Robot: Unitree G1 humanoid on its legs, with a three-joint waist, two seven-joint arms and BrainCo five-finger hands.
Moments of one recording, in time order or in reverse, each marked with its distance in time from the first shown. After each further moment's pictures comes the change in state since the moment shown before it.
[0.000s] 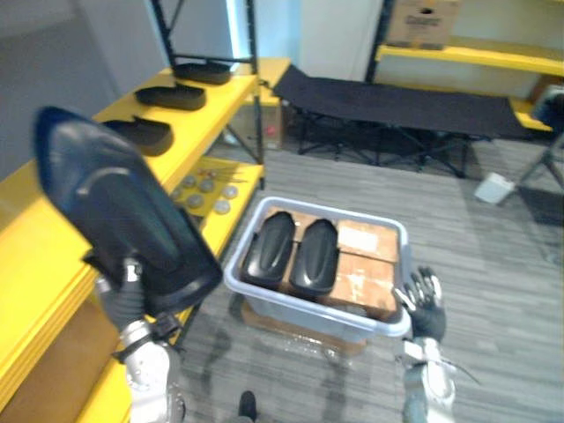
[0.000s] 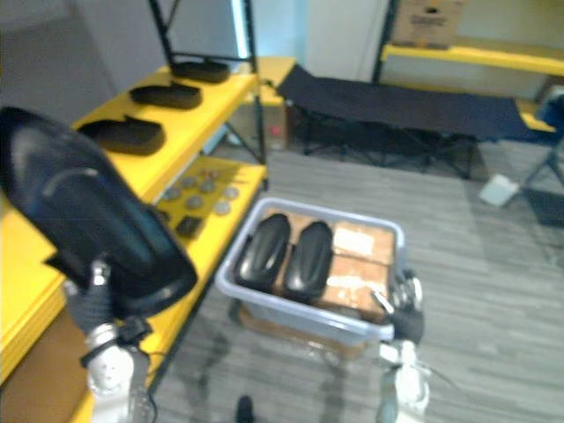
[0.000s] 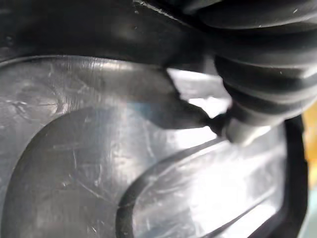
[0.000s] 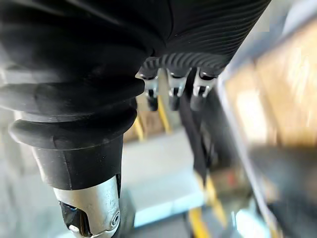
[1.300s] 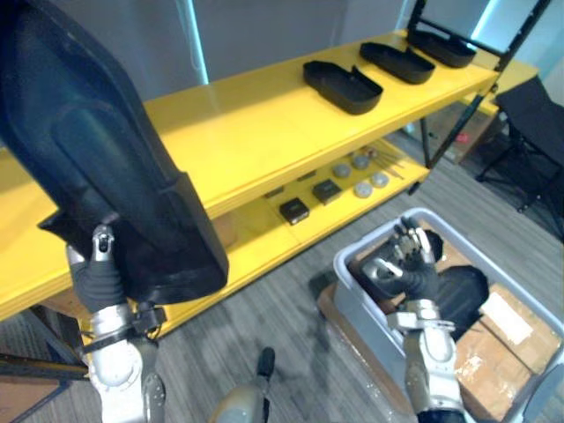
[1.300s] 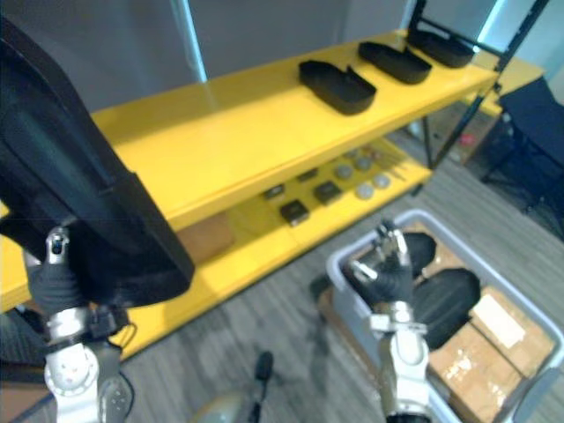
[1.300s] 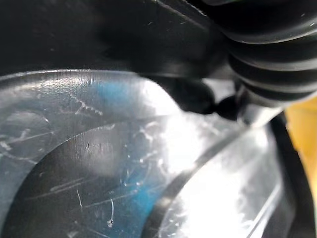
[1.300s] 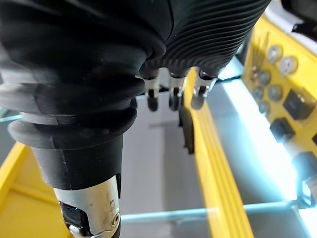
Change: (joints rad) left arm -0.017 0.045 -0.060 -0.162 -0.061 0.069 -0.340; right arm -0.042 -0.059 -0.024 -0.248 -0.123 0.090 0.077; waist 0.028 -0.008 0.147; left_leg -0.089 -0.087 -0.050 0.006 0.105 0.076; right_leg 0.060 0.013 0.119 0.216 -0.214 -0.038
